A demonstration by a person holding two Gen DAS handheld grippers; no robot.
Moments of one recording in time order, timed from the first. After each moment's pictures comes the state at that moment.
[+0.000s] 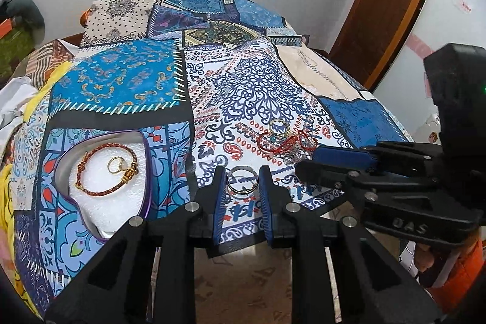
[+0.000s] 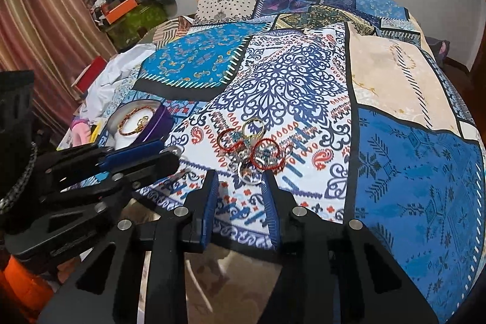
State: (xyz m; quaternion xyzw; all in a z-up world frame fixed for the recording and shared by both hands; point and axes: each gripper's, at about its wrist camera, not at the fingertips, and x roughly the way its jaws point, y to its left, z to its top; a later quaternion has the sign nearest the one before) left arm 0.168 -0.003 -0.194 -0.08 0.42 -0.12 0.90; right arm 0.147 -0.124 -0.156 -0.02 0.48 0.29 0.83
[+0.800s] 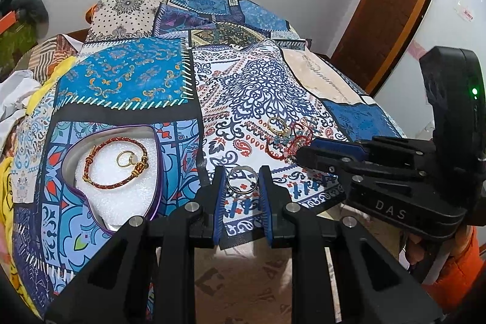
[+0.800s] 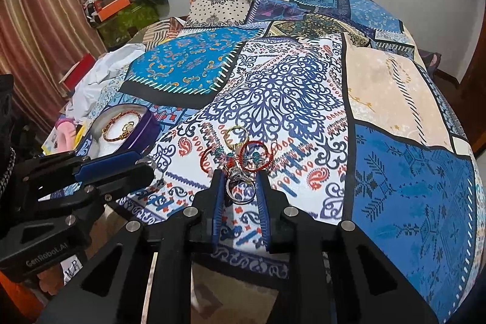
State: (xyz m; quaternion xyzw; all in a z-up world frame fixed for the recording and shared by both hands) left arm 0.162 0.005 -0.192 -0.09 0.41 -0.11 0.90; right arm 0.147 -0.118 -0.155 -0.04 0.46 0.26 0.85
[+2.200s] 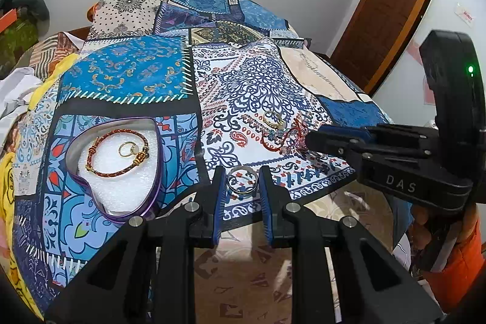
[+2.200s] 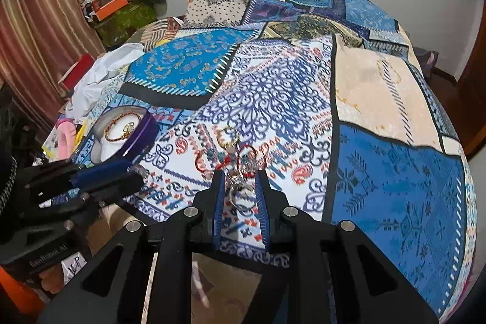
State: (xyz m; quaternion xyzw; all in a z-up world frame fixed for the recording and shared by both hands) left arm 0.152 0.005 -0.191 -0.09 0.42 -0.11 0.90; right arm 0.148 -0.125 -0.144 -0.05 0.47 0.26 0.84
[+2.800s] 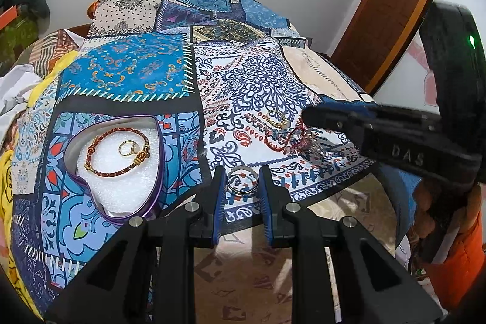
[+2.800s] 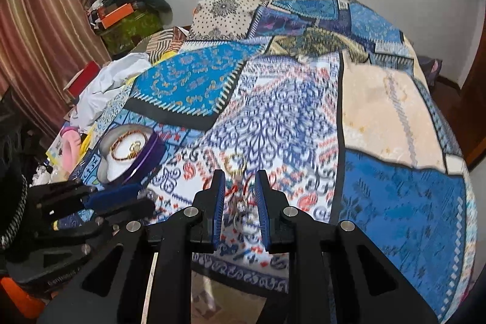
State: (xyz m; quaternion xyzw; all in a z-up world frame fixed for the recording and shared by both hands) left arm 0.154 0.008 -0.194 -0.10 0.42 -0.11 0.90; right arm 0.161 -0.117 -0.133 -0.04 0.45 0.27 0.85
